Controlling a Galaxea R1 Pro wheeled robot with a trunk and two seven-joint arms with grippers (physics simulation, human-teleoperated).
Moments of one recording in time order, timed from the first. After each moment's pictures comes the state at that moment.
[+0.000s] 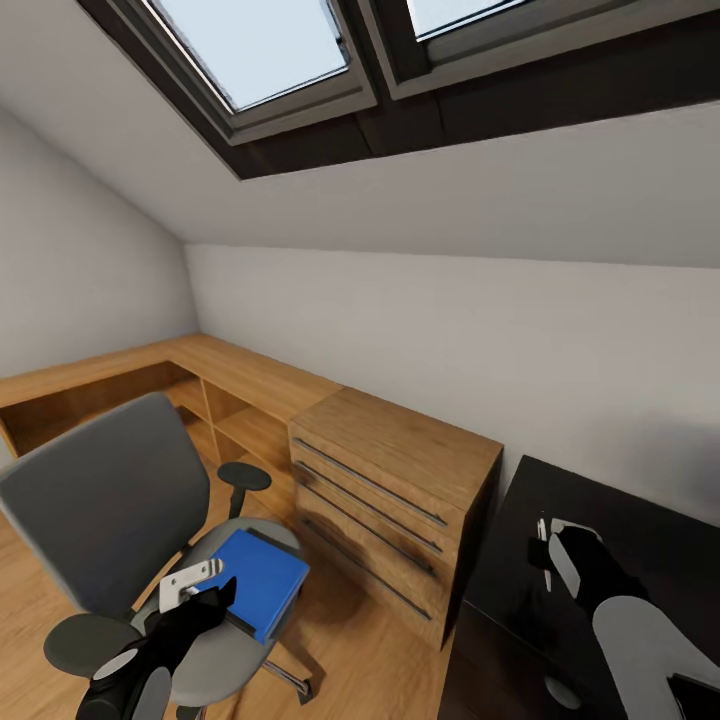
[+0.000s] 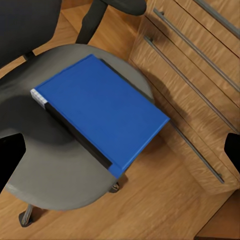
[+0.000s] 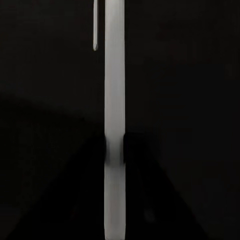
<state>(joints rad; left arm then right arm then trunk) -0.01 -0.05 0.08 -1.62 0.29 0.58 0.24 -0.74 -0.15 -0.30 -0.49 0.00 0.57 -0.15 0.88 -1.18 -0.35</state>
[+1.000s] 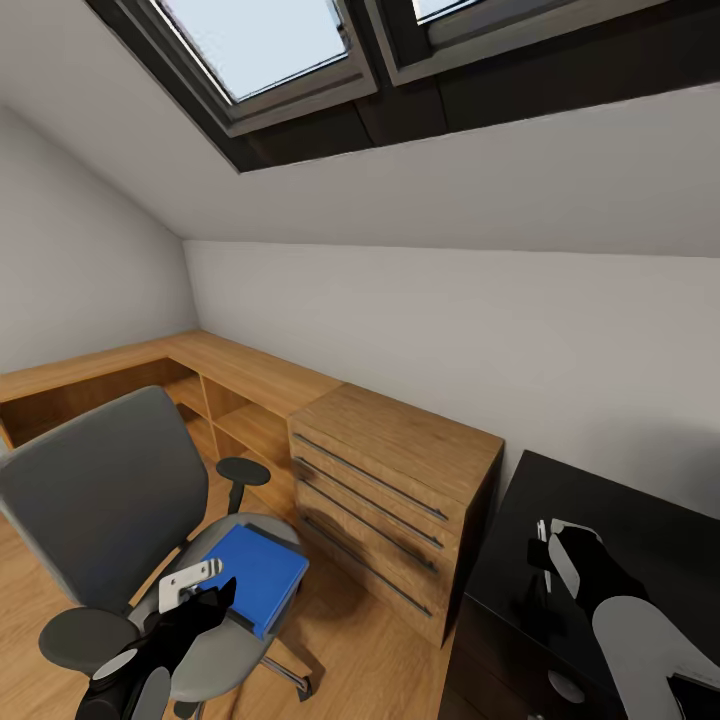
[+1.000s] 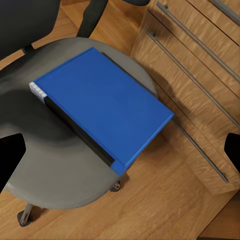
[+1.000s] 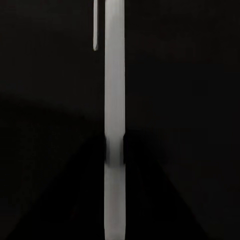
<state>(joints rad) -0.01 -0.05 0.08 -1.62 0.29 0.58 0.24 -0.74 -0.15 -0.30 -0.48 0.00 0.57 -0.15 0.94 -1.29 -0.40</state>
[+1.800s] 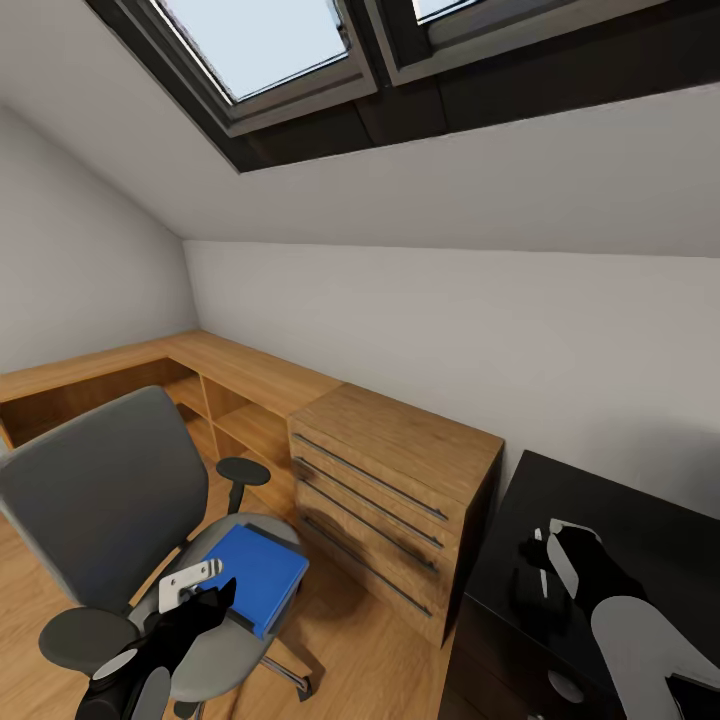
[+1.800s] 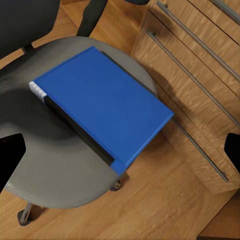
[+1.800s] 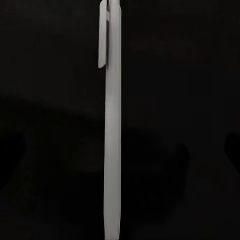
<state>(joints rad) -0.01 -0.05 0.08 -1.62 0.30 0.58 0.24 -0.74 -0.14 -0.30 -0.49 0.00 0.57 -0.16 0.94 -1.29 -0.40</state>
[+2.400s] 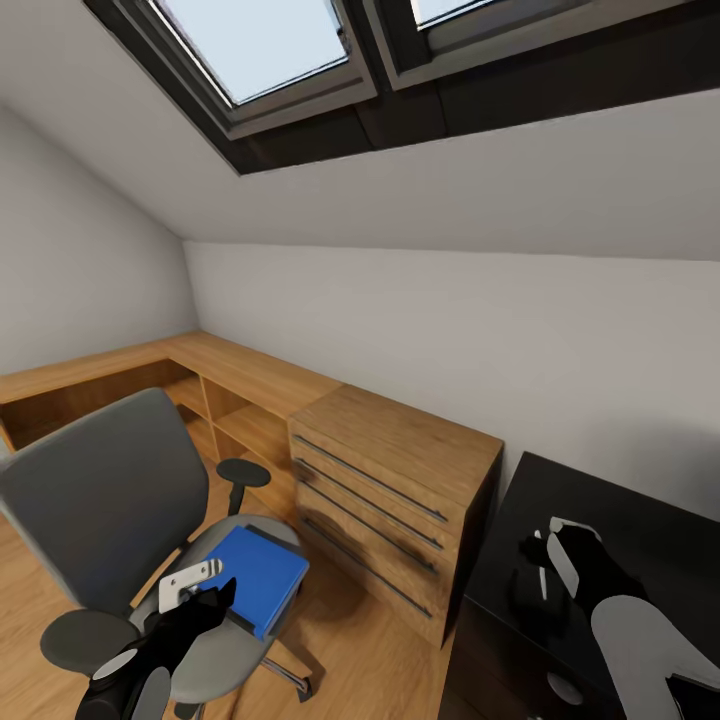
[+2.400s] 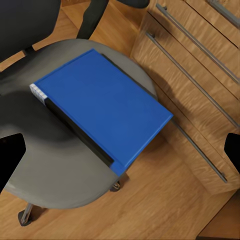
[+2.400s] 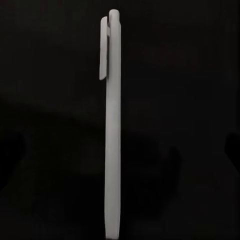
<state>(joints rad) -0.01 -0.05 0.08 -1.62 0.29 0.58 0.24 -0.74 -0.14 -0.30 -0.50 0.00 0.57 -0.16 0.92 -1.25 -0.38</state>
